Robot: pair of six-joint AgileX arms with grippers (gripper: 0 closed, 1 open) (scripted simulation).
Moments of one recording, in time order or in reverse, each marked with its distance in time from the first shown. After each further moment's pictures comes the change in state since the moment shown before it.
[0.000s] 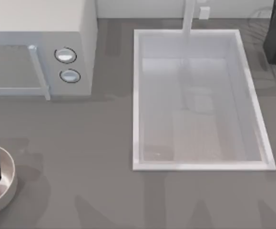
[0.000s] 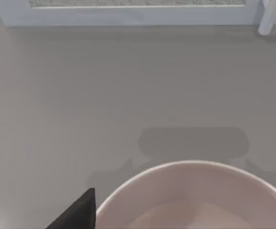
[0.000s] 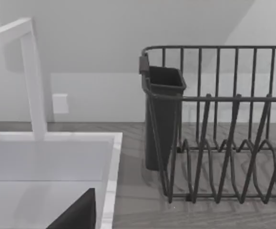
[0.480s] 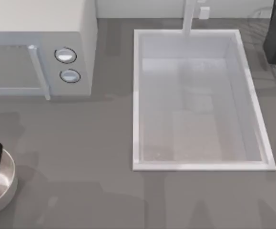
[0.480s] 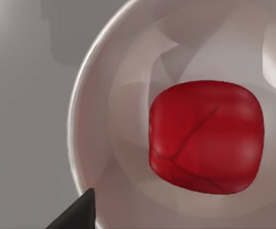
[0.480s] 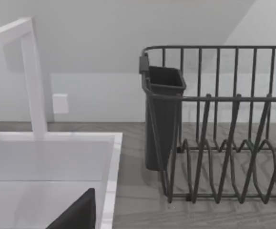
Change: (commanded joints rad) left arm 0.042 0.663 0.407 -0.491 0.000 0.049; right arm 0.000 0.000 0.000 0.000 0.000 0.000
